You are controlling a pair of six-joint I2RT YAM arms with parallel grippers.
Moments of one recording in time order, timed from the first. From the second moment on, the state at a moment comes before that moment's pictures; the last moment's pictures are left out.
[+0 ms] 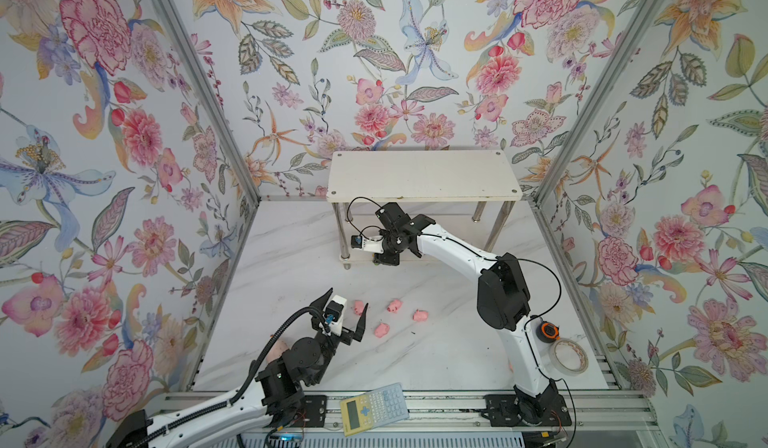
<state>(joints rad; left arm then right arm) -1.06 0.49 0.10 0.38 -0.67 0.11 0.74 2.24 2.02 -0.79 -0.18 -0.87</state>
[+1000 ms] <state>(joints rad) -1.04 0.58 0.10 0.42 -0.65 0.10 0.72 2.31 2.09 -0.79 -0.17 -0.95</state>
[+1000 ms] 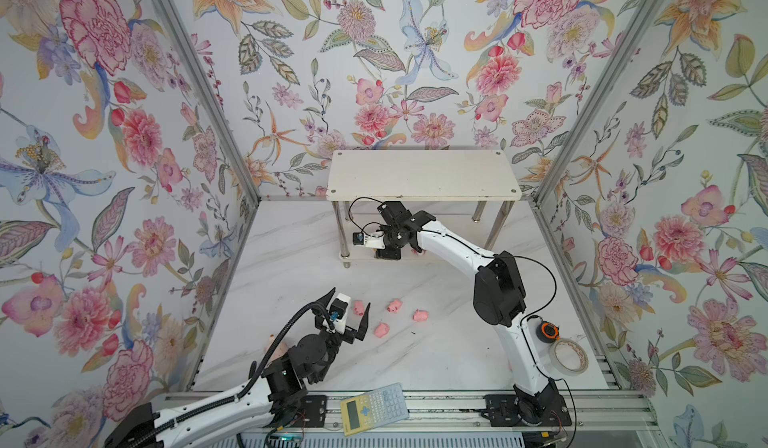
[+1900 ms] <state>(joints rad) -1.02 0.60 0.10 0.44 -0.61 0.07 0.70 2.32 2.13 -0.80 -0.19 -0.88</state>
